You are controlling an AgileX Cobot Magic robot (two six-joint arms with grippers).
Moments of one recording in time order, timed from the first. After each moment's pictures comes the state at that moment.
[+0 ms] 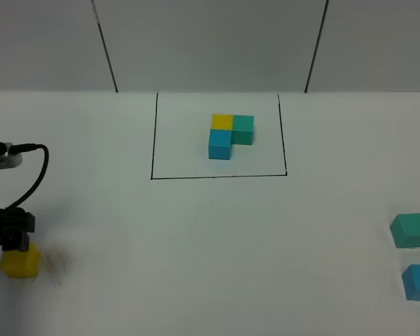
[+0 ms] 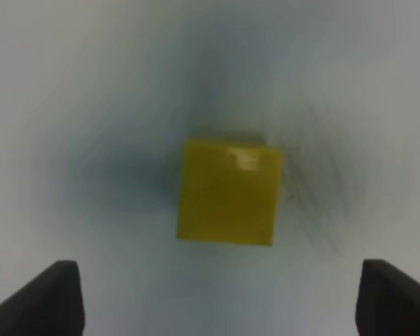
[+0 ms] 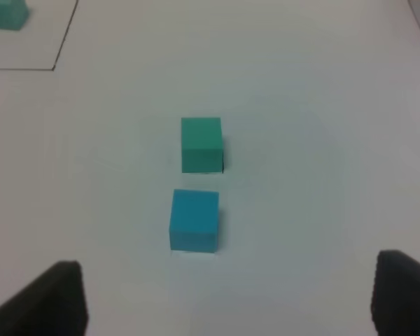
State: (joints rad) left arm 0.00 1.47 -0.76 0.04 0.61 -0.15; right arm 0.01 -0.01 -0.49 -0.05 1.07 -0.01
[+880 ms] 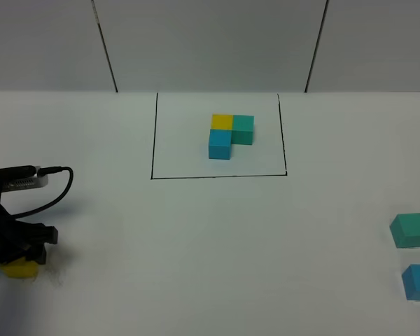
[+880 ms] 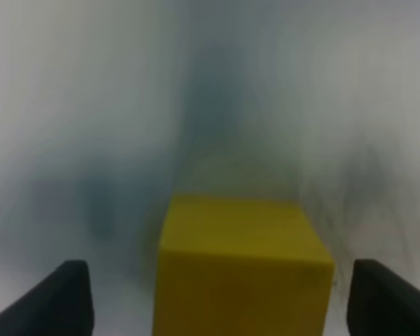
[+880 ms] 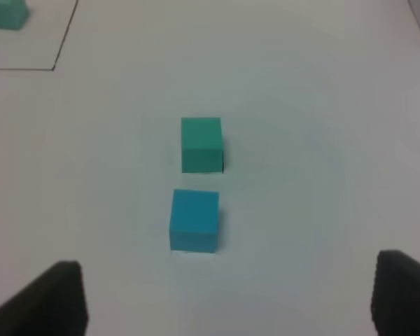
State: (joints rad) left arm 0.00 1.74 -0.76 0.04 0.42 -0.15; right arm 0.01 -0.01 -0.49 -0.05 1.07 -0.01
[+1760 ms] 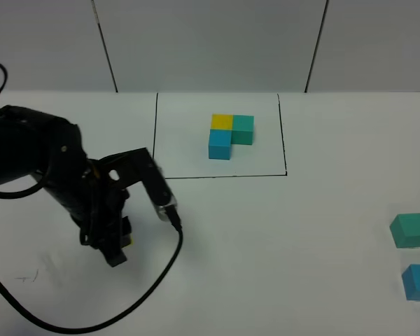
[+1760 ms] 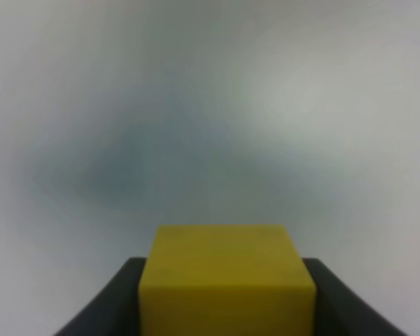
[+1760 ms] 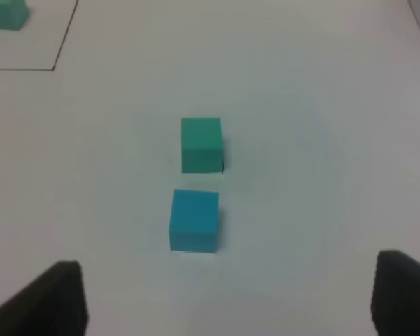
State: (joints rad) left arm -0.46 1.74 -1.08 -0.04 0.69 0.74; right arm 0.01 -0.01 -0.49 -0.05 1.07 -0.01
